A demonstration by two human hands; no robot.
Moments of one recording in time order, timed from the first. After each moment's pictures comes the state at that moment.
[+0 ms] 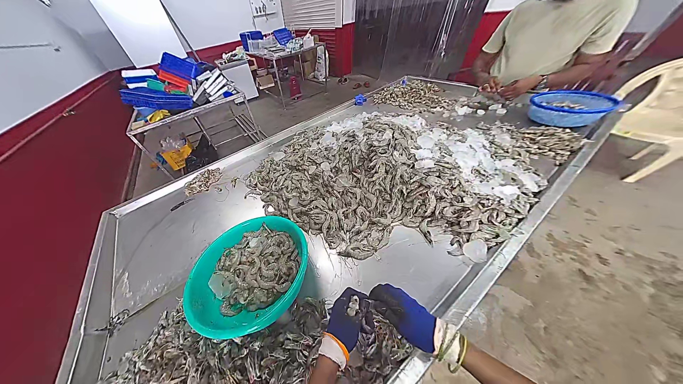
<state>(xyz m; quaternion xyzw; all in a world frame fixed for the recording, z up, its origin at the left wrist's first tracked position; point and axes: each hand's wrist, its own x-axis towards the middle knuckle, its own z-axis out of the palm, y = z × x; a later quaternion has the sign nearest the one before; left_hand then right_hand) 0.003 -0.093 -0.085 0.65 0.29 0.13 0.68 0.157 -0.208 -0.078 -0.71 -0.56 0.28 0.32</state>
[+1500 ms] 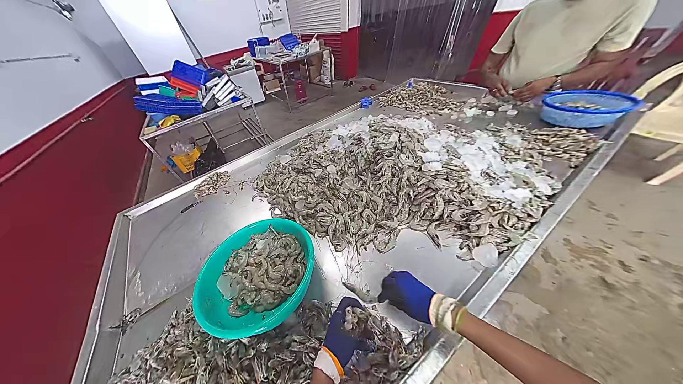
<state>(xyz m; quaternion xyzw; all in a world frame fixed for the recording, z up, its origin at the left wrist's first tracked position) -0.022 -0.091 -0.086 0.60 0.32 0.10 0.72 0.206 -0.170 -0.089 -0.71 -0.64 0.28 0.01</state>
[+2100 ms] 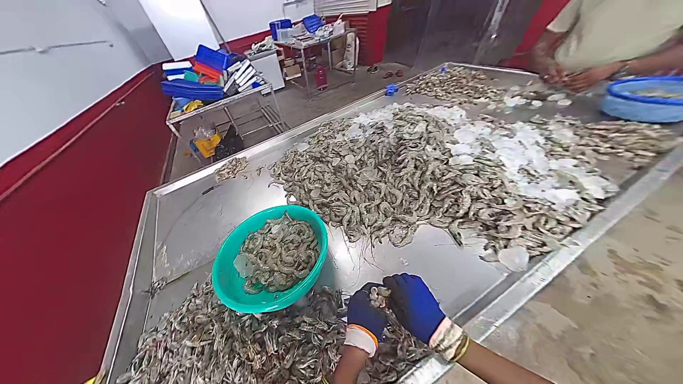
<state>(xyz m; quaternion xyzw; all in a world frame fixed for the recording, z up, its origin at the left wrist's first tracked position) 0.019 -0.099 -0.071 0.74 0.42 0.00 0.53 0.140 -0.180 -0.075 -0.80 -0.58 0.13 0.09</state>
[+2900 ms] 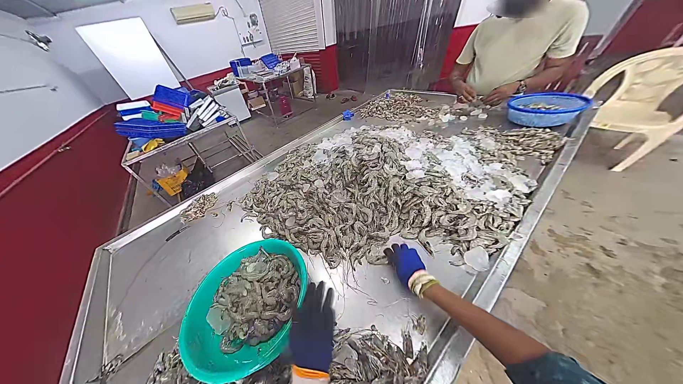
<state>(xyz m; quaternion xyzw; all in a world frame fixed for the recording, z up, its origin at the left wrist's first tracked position) -0.014 -0.039 -0.075 0.25 0.24 0.38 0.86 0.296 -0.123 -0.147 -0.91 -0.40 0.15 0.05</state>
